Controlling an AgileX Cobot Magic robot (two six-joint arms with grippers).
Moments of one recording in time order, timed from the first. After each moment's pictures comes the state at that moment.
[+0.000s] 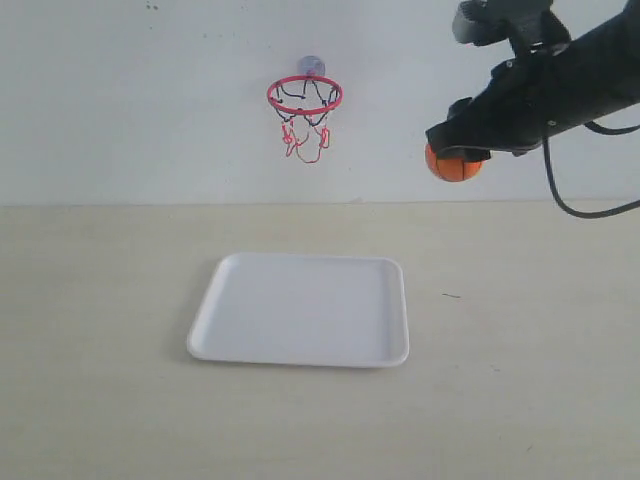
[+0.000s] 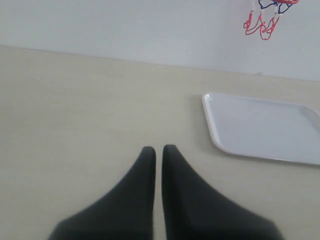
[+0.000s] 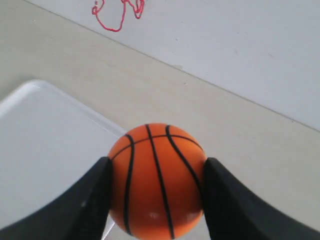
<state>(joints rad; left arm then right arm) -0.02 0.00 0.00 -0.21 0.31 0.05 0.26 1.67 -1.33 0.48 0.45 -0.63</state>
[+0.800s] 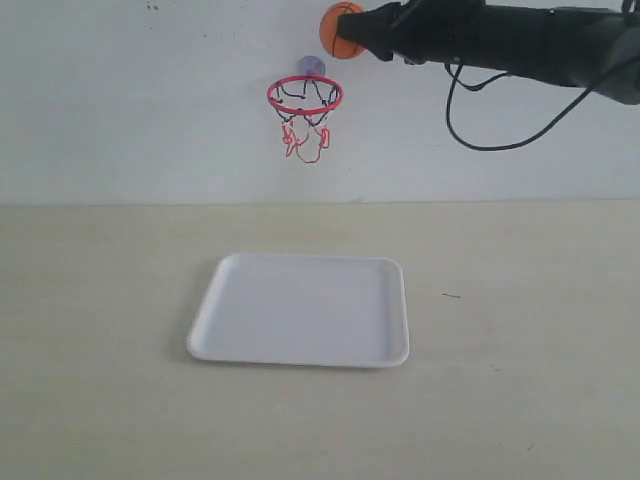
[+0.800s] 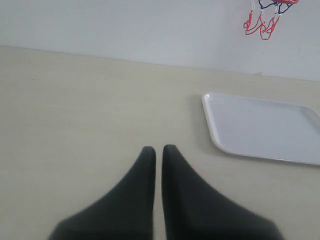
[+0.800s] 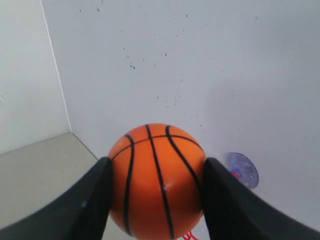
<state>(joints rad) -0.02 0.00 0.00 -0.21 0.31 0.05 0.16 2.31 -2.14 1.66 0.84 -1.60</state>
